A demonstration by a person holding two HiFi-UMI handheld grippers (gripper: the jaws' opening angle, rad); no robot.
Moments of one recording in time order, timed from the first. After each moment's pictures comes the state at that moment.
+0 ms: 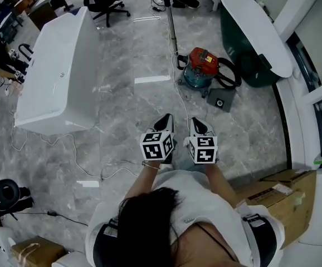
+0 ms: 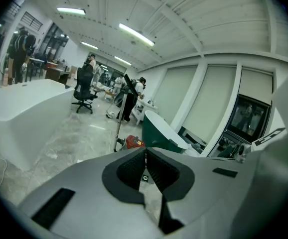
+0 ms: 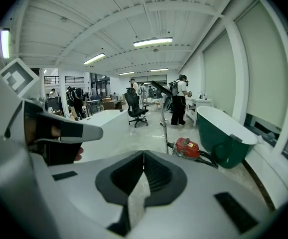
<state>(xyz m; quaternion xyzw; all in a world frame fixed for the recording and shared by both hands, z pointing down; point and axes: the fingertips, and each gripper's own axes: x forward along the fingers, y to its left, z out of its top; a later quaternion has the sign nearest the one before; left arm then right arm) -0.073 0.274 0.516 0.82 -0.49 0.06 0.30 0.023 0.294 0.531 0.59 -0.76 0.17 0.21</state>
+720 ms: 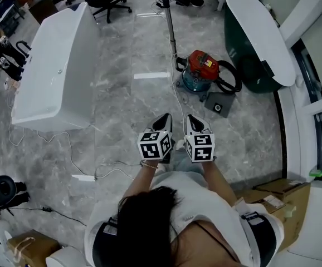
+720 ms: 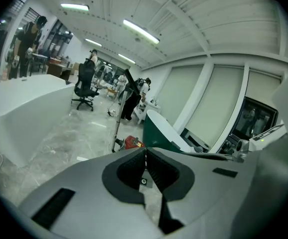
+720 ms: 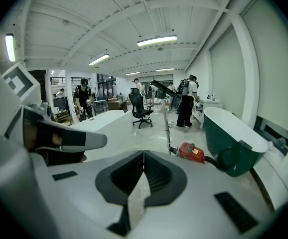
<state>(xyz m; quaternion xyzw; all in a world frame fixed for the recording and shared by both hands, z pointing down) -0.033 0.208 0.524 0.80 -0.50 0.06 0.33 0.051 0.215 0.529 0.56 -0.79 0.17 0.21</state>
